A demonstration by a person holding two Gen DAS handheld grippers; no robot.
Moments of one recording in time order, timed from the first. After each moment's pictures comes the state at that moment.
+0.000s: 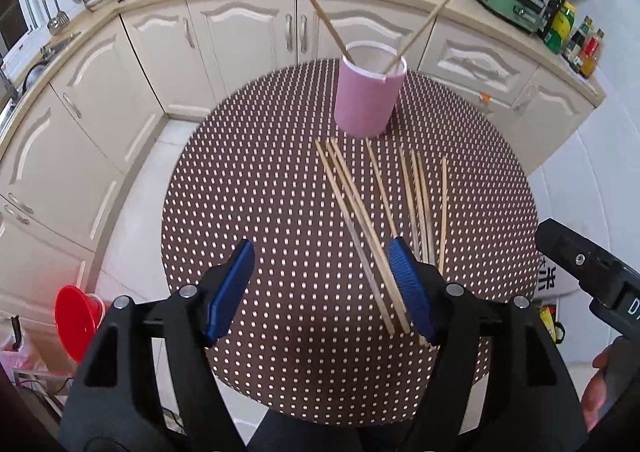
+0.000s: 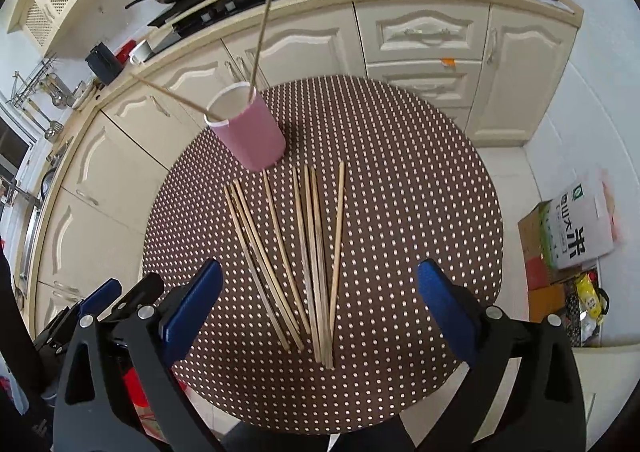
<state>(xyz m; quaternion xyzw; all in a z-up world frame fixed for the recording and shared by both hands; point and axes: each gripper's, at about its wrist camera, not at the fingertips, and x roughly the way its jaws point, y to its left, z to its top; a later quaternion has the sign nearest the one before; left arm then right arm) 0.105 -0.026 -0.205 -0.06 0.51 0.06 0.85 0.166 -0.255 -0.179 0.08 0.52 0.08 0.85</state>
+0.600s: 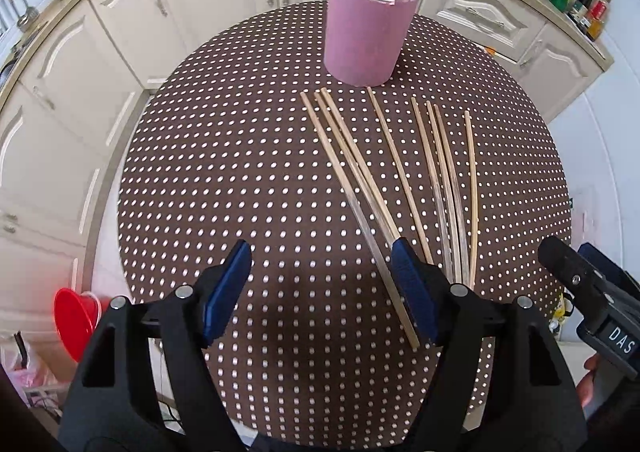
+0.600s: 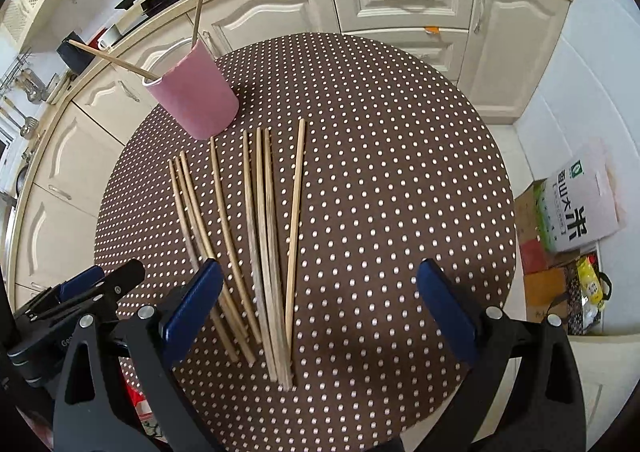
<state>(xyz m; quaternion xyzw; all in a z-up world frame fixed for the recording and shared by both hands) 0.147 -0.025 -0.276 -0.05 0.57 0.03 0.82 0.184 -0.268 -0.250 0.09 0.53 0.06 0.84</state>
